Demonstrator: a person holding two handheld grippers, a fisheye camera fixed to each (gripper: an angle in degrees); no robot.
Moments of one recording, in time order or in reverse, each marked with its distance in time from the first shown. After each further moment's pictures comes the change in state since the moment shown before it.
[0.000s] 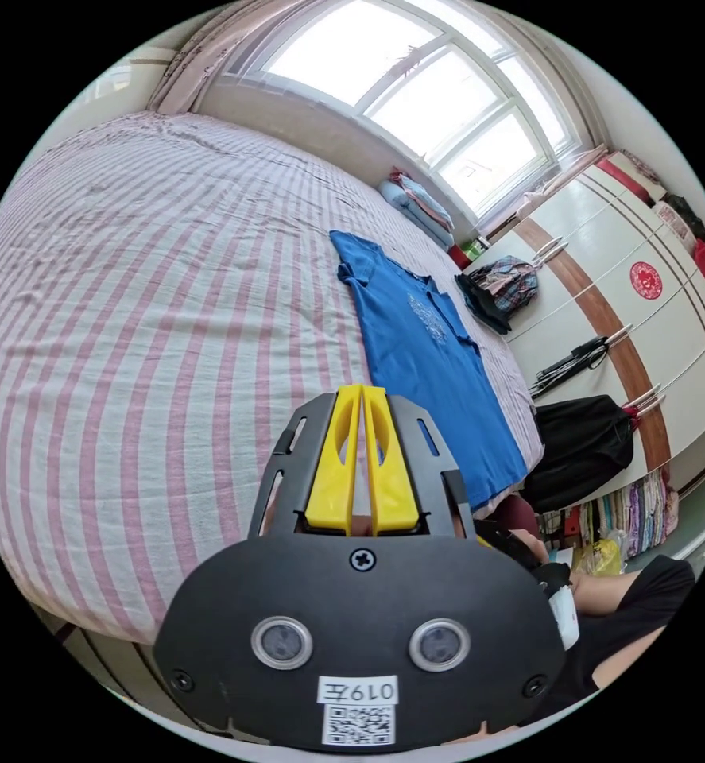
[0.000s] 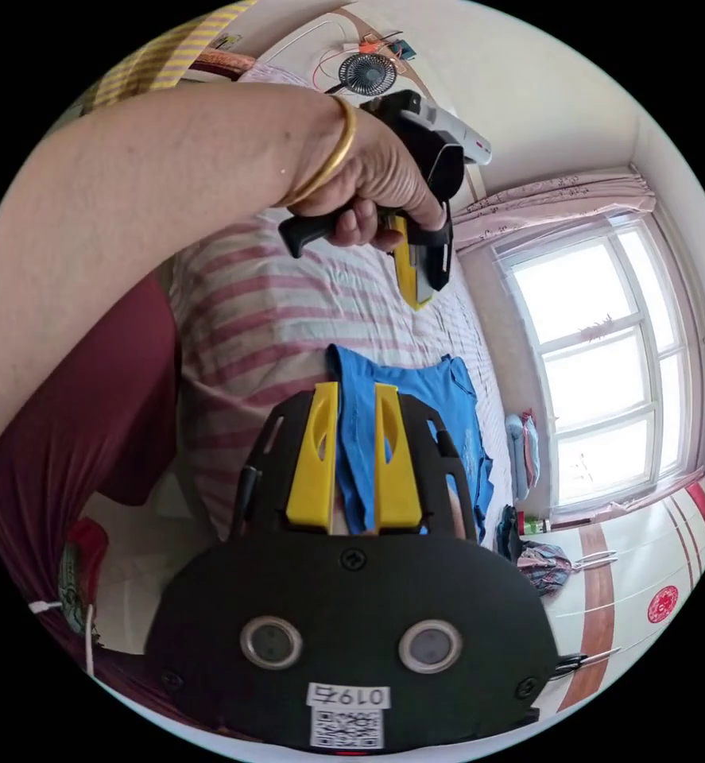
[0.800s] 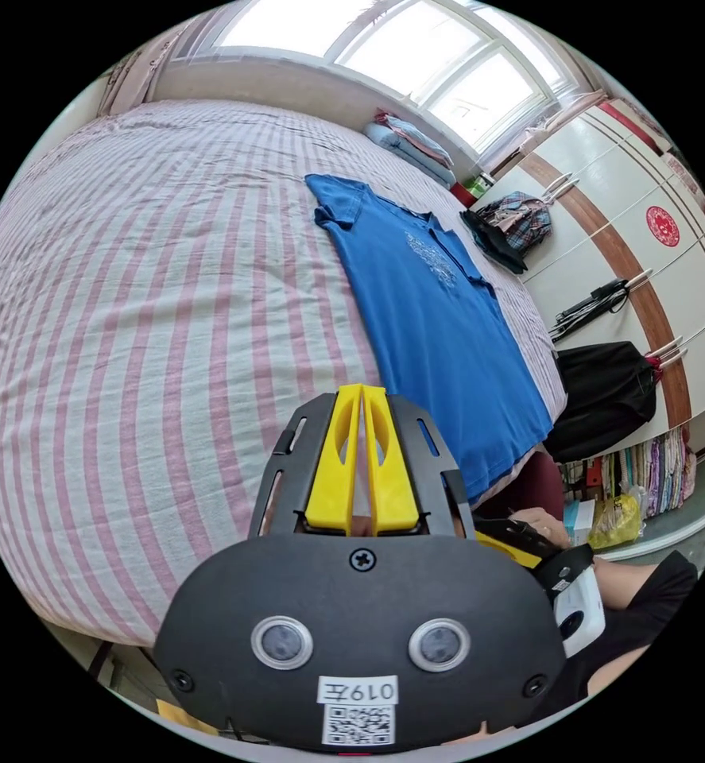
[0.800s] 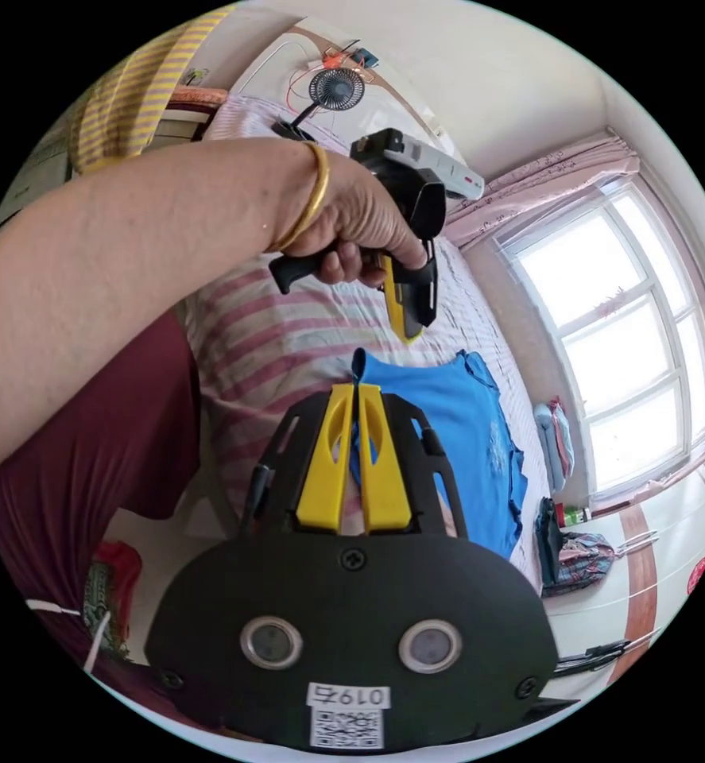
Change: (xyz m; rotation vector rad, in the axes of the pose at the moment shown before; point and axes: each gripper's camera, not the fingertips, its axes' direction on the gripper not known) left arm 0.028 0.007 0.096 -0.206 -0.073 0.100; right arm -0.044 -0.001 0.035 0.045 -0.098 0.104
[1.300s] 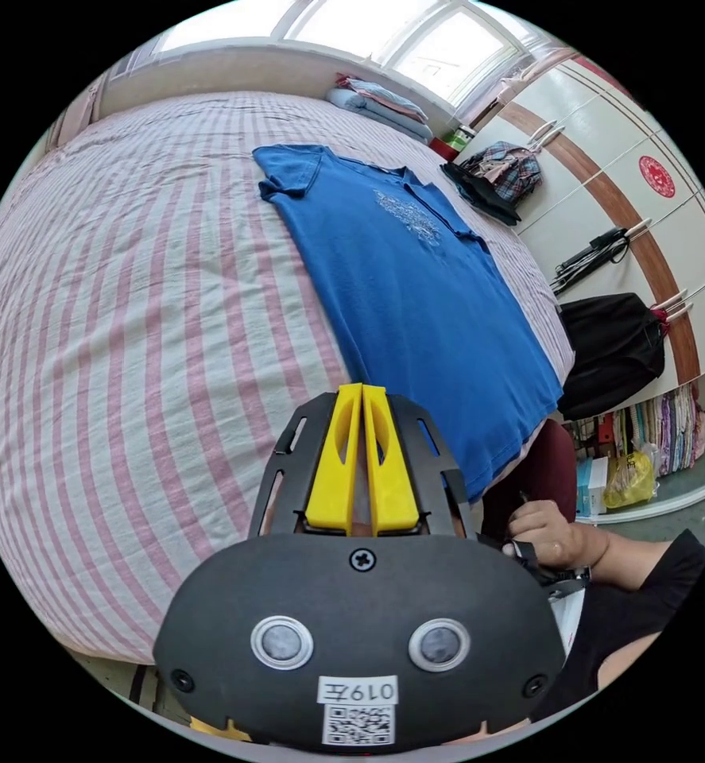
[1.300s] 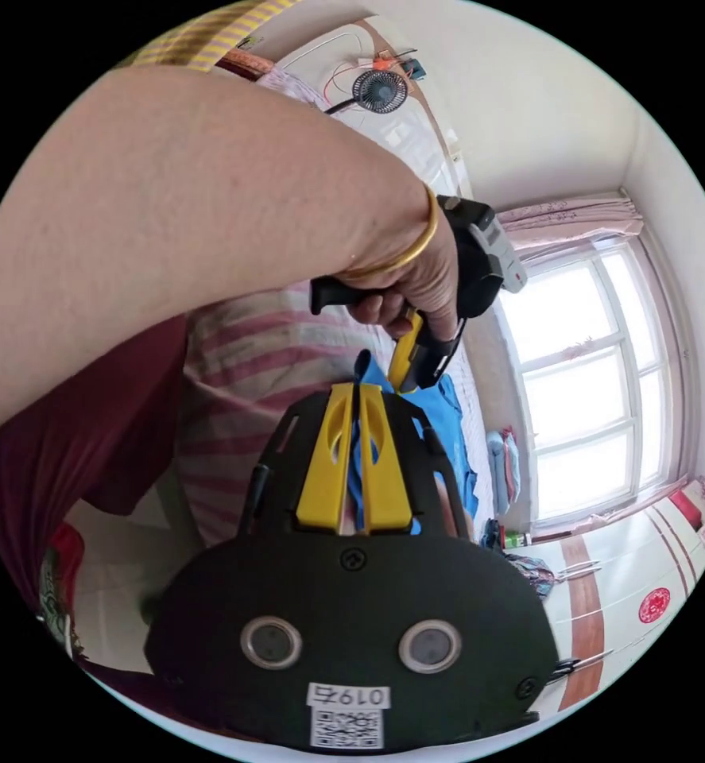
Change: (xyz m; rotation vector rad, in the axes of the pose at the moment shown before) left arm 0.079 -0.013 0.067 -0.128 -0.023 0.120; right arm -0.027 0.012 0.022 0.024 0.200 -0.152
